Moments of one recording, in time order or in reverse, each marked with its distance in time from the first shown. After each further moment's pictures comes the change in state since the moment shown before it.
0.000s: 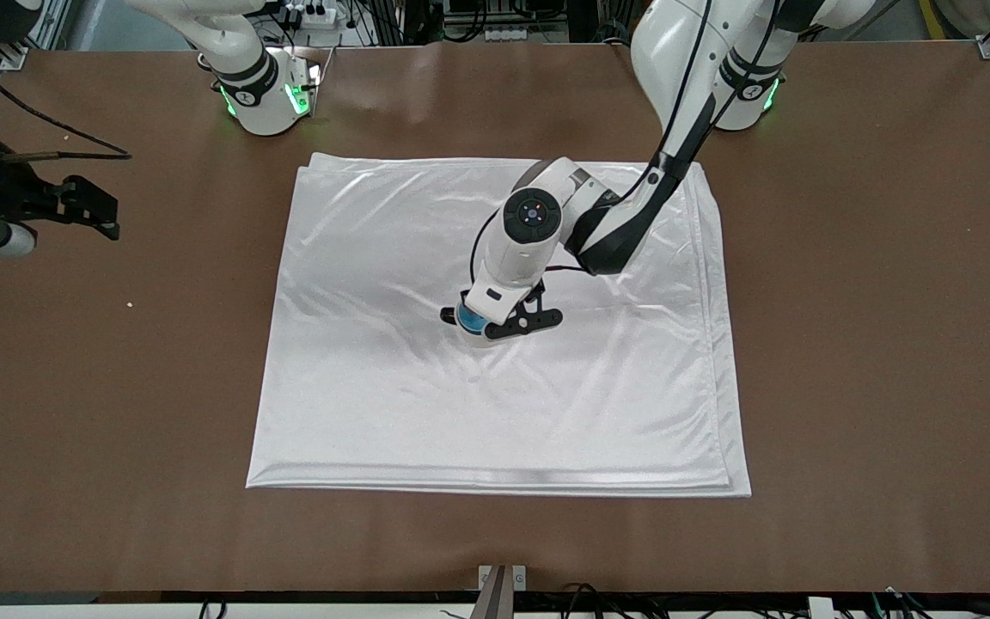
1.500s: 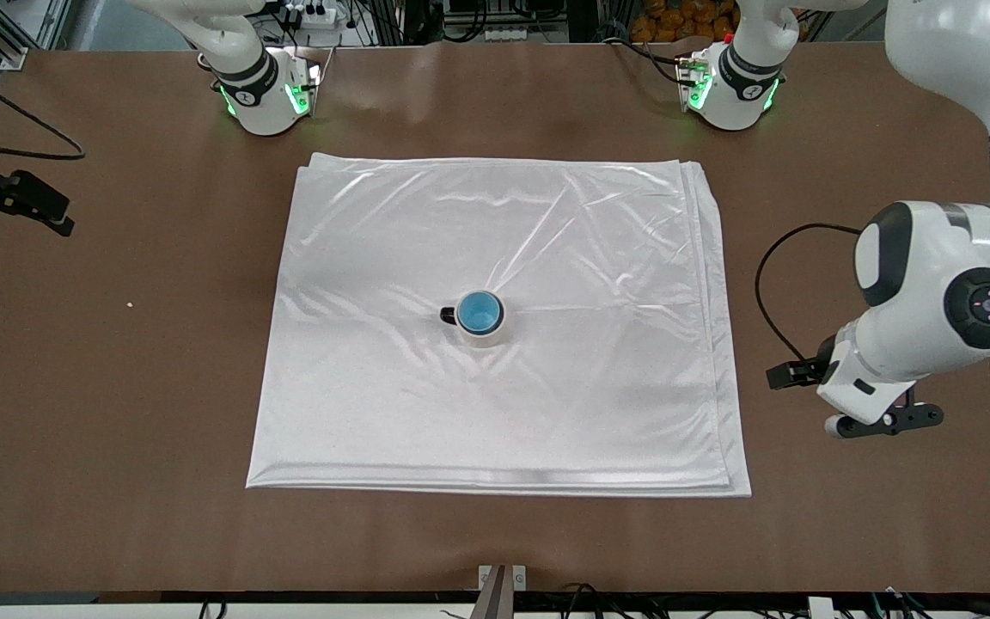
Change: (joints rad) left arm 0.565 -0.239 0.112 -0.015 0.130 -0.354 0.706; right arm -0.044 -0.110 -0.050 -0.150 0.004 0.101 0.095
